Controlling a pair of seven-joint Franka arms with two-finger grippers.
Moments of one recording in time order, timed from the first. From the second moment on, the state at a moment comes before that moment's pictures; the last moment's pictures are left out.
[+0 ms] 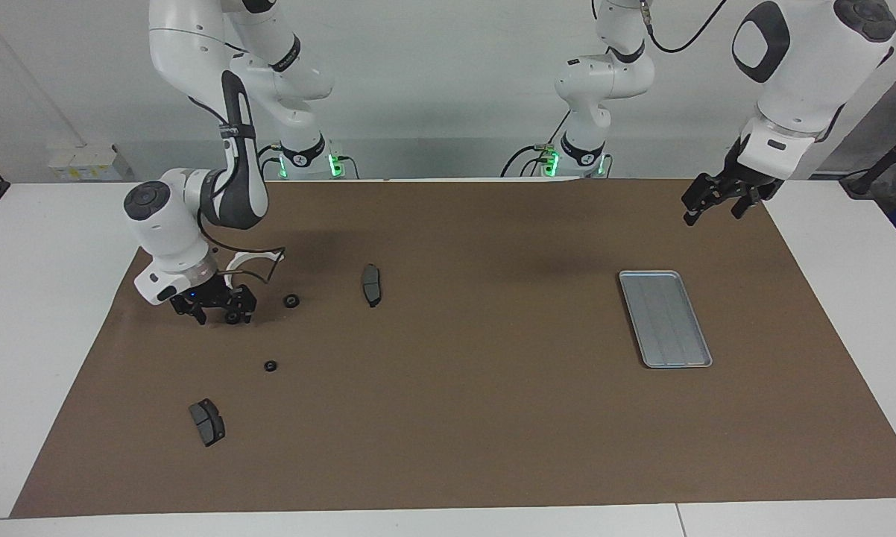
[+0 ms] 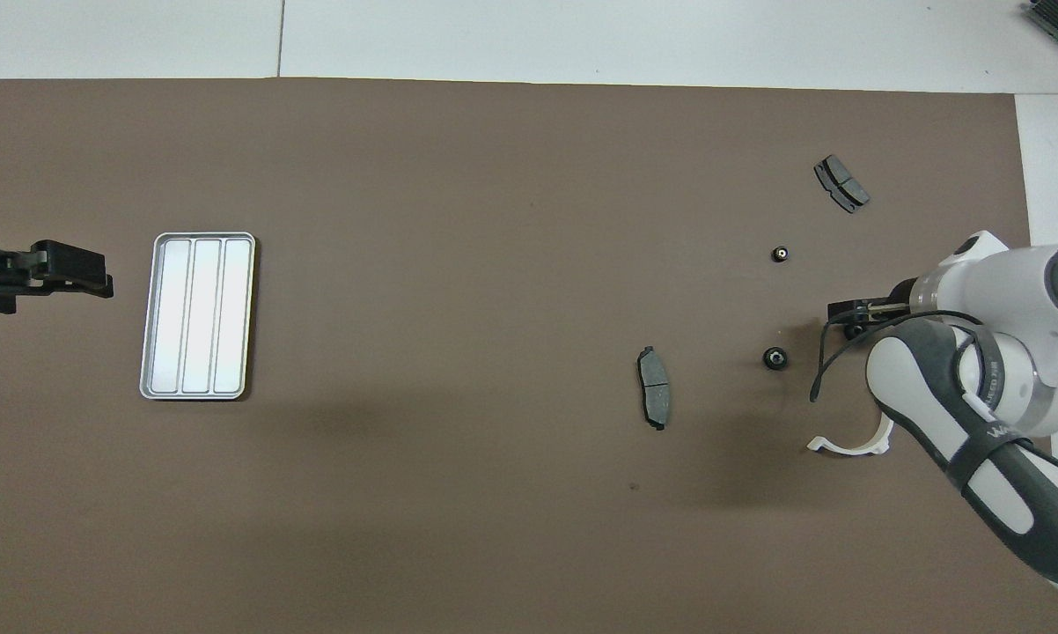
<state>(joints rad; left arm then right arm) 0.05 -0.04 -0.06 -1.72 -0.02 1.69 -0.10 -0.11 0.22 -0.03 -2.17 0.02 2.46 -0.16</state>
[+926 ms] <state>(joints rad) 0.05 -0.04 -0.06 -1.72 -0.02 1.69 -0.10 -0.09 0.22 -0.03 -2.19 0.02 2.46 -0.15</state>
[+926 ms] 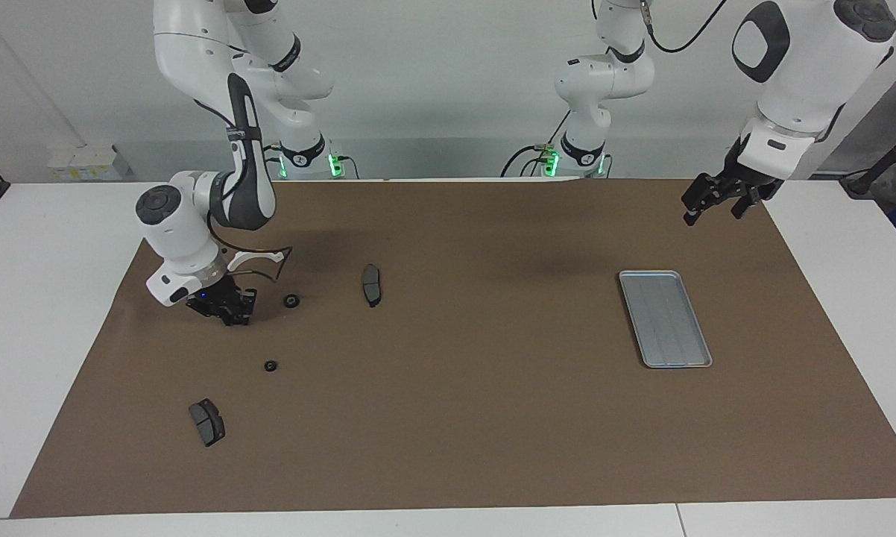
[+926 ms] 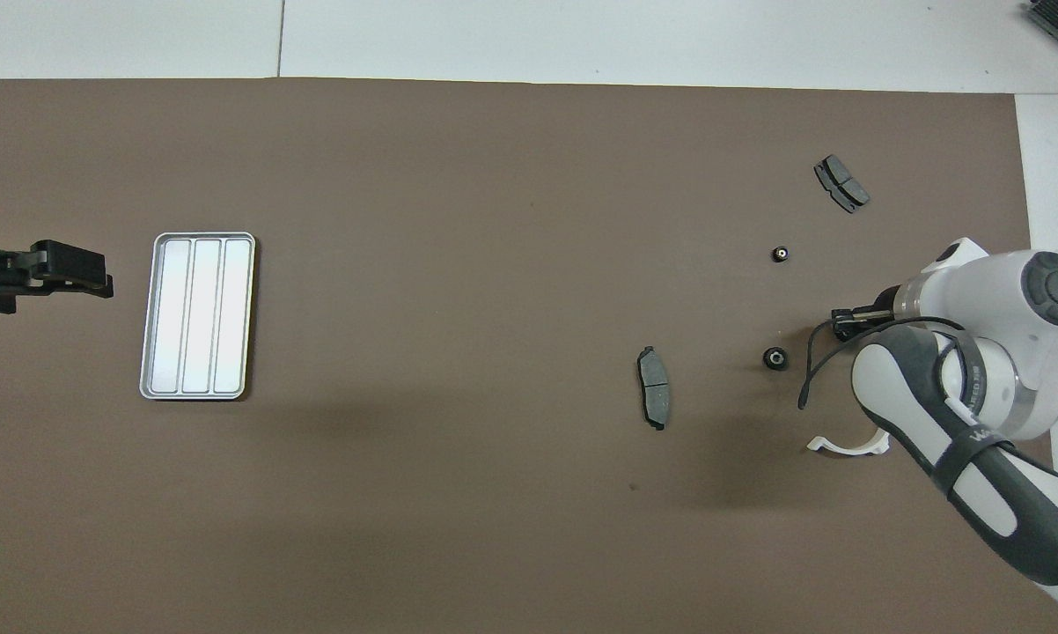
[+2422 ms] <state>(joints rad) 0.05 -0.05 -0.06 -1.72 -0.02 1.69 -0.10 0.54 0.30 -0.01 -2.00 0.03 2.46 0.79</state>
